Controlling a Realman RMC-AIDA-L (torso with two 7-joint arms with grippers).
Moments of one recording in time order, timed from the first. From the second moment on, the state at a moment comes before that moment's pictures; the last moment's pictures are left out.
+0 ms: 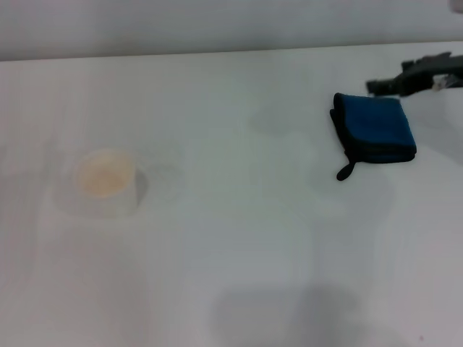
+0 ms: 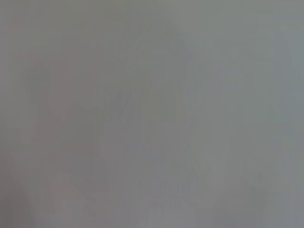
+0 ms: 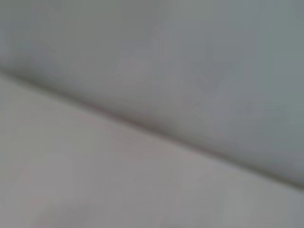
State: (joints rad) left arm -0.33 -2.07 0.89 0.17 -2.64 -1.20 2.75; right arm 0.46 2.01 -1.04 -1.04 0.81 0.95 -0.96
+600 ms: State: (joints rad) left arm -0.33 -2.07 0.89 0.16 -2.64 -1.17 2.75; right arm 0.35 2.01 -0.63 -0.61 1.64 0.96 -1.93
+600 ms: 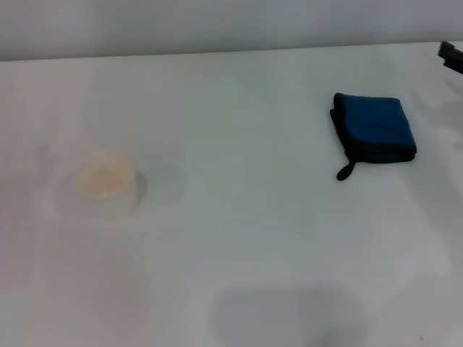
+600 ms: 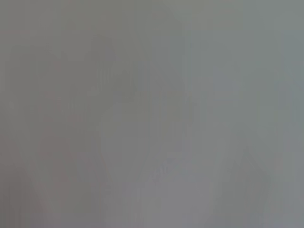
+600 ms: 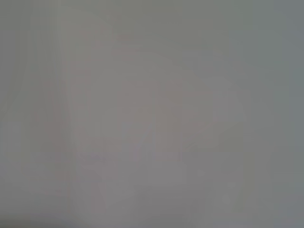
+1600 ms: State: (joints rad) left arm -0.36 -2.08 0.89 0.16 -2.64 -1.16 2.80; right arm 0.35 2.01 -0.21 -0.11 1.90 1.19 -2.76
